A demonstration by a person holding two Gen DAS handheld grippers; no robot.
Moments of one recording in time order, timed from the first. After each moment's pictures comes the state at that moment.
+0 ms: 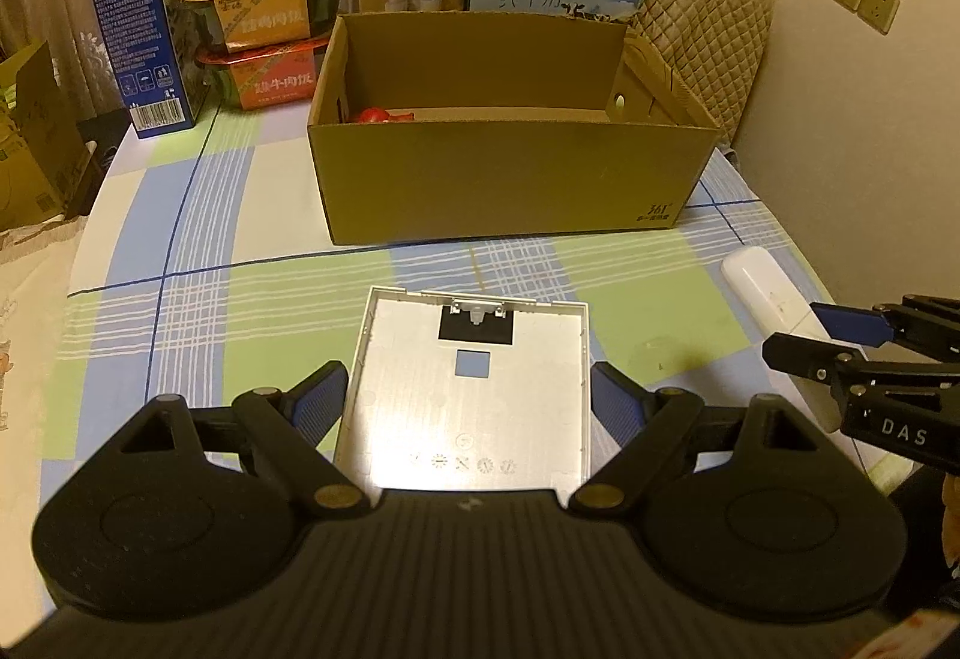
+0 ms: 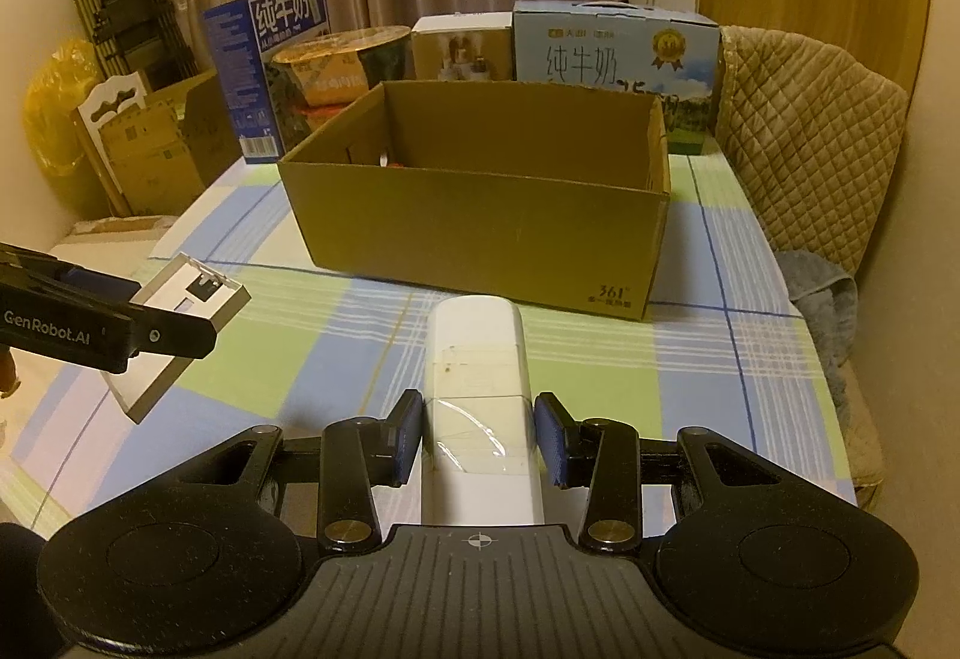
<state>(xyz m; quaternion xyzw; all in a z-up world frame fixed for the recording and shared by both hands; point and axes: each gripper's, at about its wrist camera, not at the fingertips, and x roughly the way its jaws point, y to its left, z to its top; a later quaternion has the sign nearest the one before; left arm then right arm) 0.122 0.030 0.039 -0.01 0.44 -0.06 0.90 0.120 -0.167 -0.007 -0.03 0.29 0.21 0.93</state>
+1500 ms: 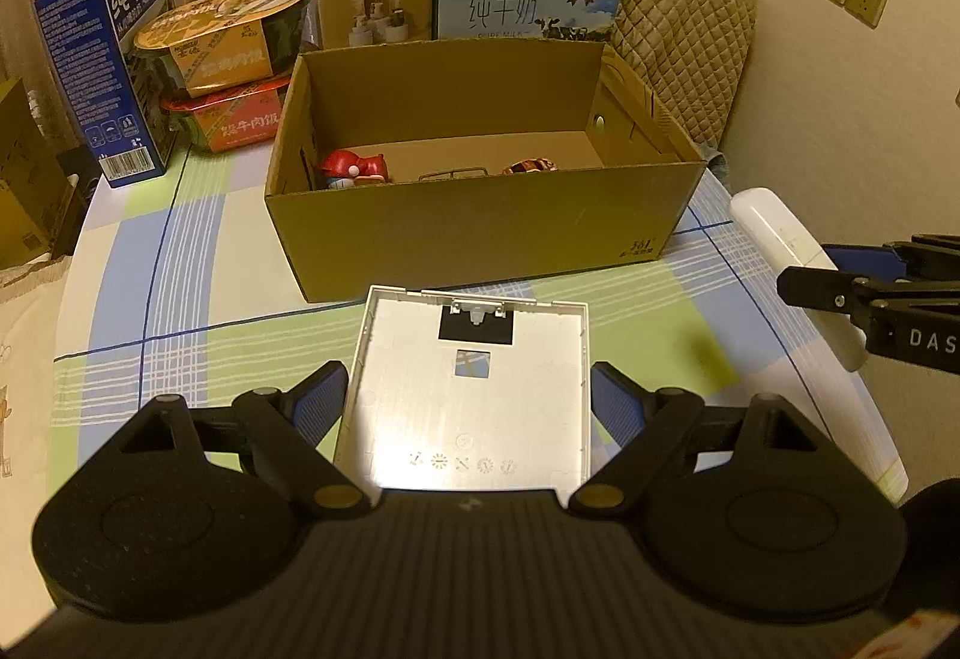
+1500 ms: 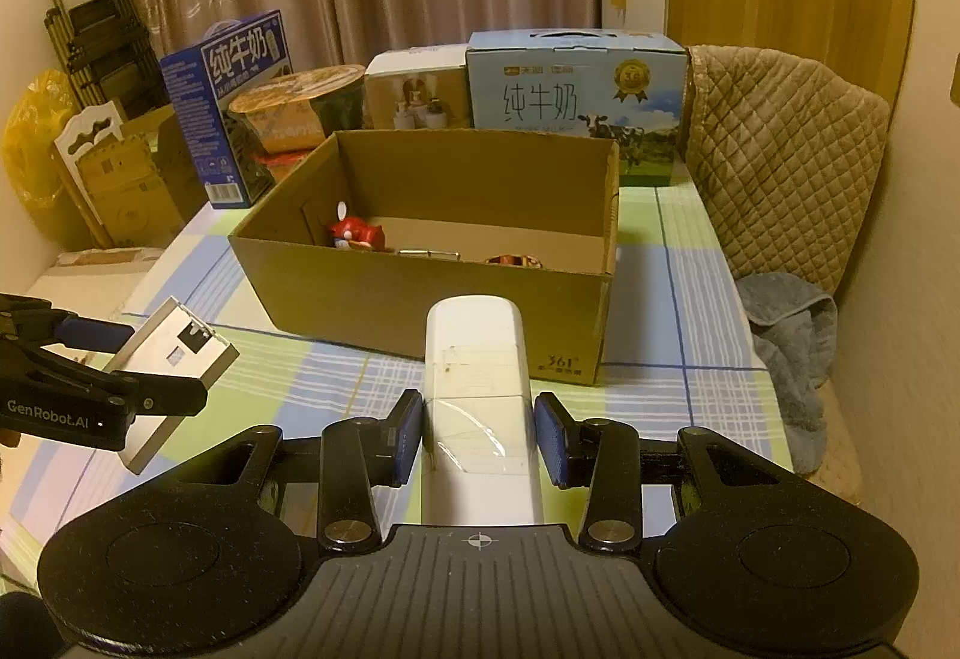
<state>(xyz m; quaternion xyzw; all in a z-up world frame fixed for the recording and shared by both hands) 0.164 0.014 0.055 0.01 0.44 -0.07 0.89 0.163 -0.191 0.040 -0.01 0.29 0.20 0.94</state>
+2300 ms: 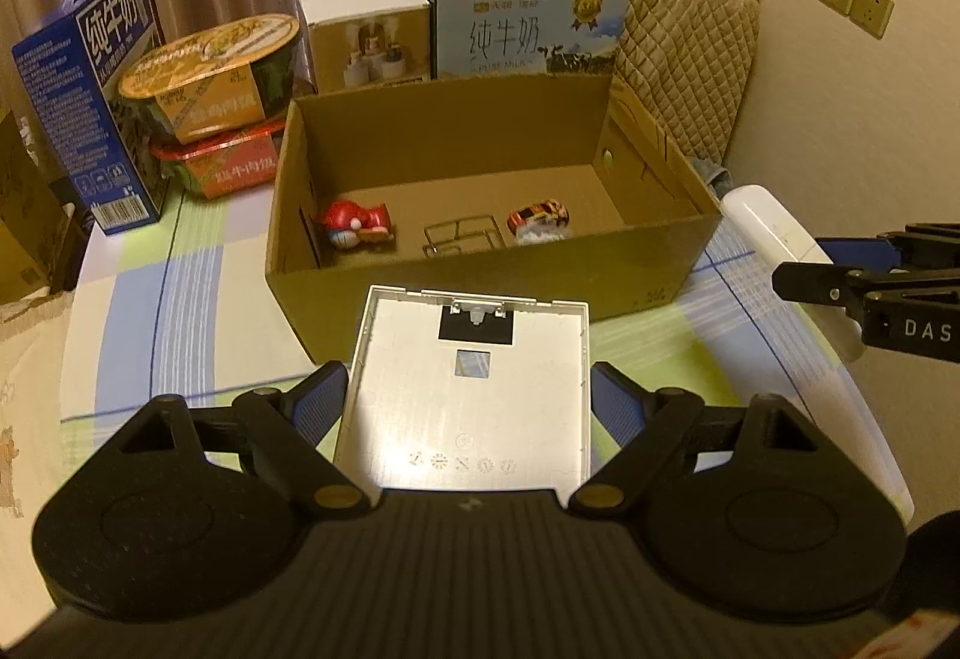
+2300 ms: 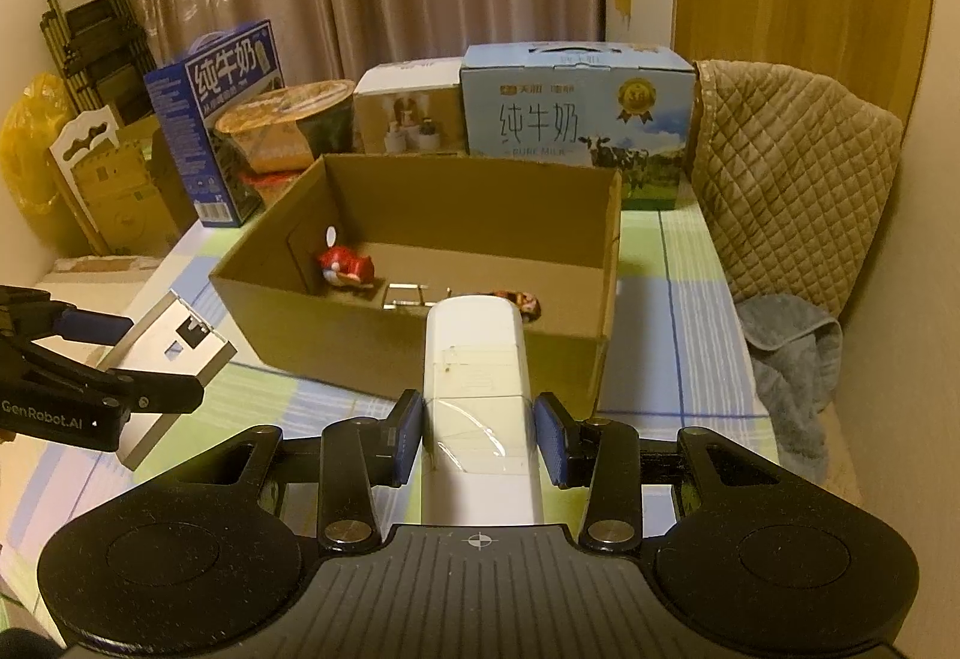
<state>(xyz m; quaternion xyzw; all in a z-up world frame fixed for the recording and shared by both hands) 0.210 0.016 0.073 0.03 0.43 -0.08 0.90 0.207 -0.188 0.065 -0.02 0.29 0.20 0.93</state>
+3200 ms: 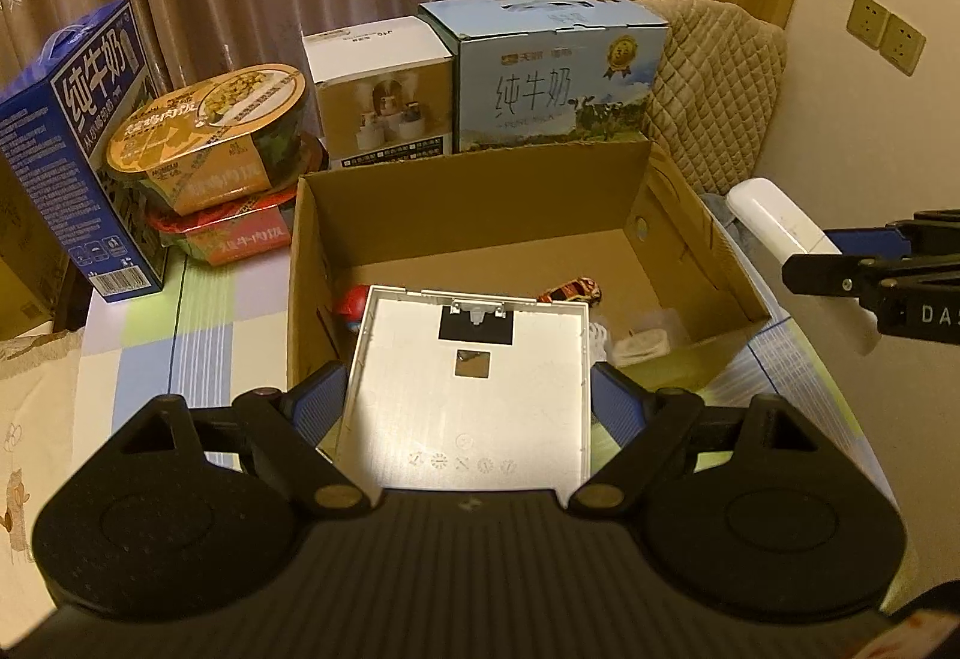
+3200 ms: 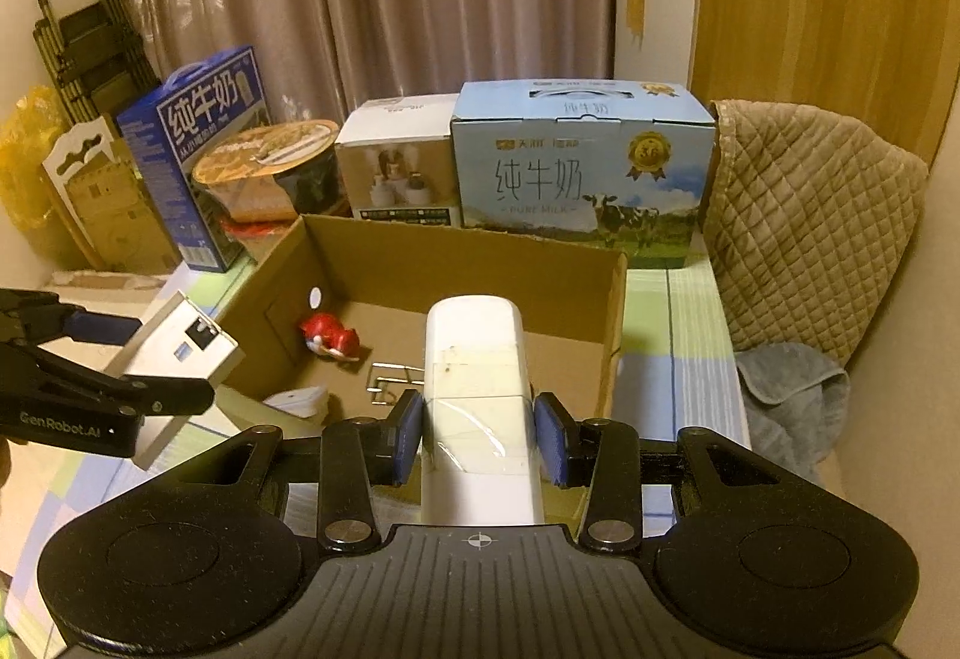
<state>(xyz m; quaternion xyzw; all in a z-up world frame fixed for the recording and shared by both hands) 0.292 0.024 0.093 0.03 0.43 -0.07 0.90 0.288 -0.180 0.114 -0.03 0.30 0.21 0.93</state>
